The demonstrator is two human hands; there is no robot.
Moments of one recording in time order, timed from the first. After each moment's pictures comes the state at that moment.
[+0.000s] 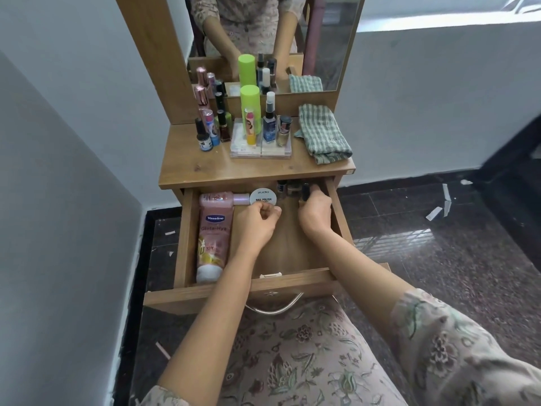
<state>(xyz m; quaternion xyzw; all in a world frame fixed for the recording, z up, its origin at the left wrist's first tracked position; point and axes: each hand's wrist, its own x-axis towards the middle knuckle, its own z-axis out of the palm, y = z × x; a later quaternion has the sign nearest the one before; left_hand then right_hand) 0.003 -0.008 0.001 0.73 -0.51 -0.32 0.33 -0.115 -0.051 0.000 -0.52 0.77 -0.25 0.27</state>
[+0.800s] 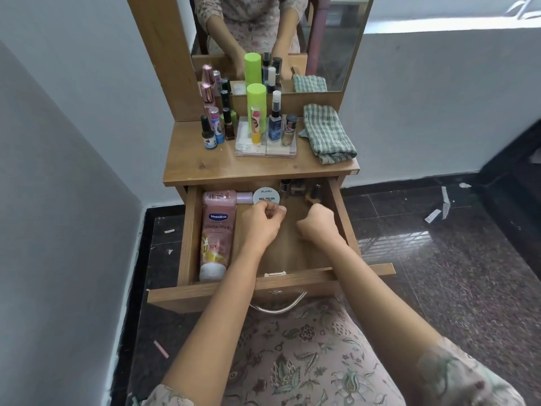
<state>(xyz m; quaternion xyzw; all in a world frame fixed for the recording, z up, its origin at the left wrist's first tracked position) 0.002 -0.008 0.002 0.72 -0.50 -0.34 0.34 -0.115 -0.018 0.027 -0.55 0.76 -0.11 0.34</state>
